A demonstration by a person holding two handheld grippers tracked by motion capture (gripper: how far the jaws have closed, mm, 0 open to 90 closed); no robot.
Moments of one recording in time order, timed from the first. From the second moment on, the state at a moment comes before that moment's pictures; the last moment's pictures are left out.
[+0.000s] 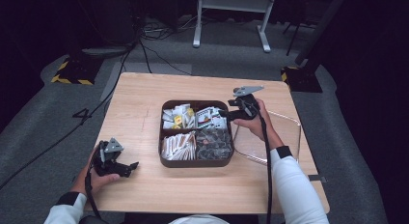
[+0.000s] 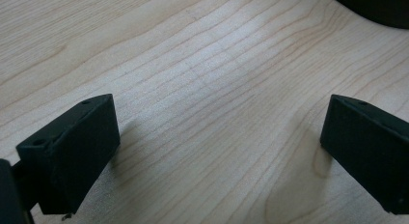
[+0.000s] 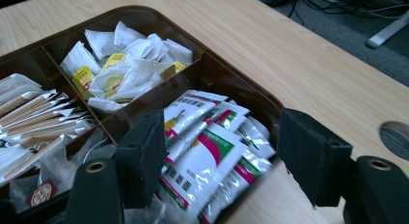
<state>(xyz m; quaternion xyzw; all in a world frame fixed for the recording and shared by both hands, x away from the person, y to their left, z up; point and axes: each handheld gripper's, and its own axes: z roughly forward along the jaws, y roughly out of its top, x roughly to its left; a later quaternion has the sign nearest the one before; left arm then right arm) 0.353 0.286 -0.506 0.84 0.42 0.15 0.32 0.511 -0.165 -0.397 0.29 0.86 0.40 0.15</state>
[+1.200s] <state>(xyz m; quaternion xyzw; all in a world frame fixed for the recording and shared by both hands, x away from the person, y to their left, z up) 0.352 0.286 -0.506 0.84 0.42 0.15 0.32 0.534 -0.082 -0.439 0.27 0.90 0.33 0.11</state>
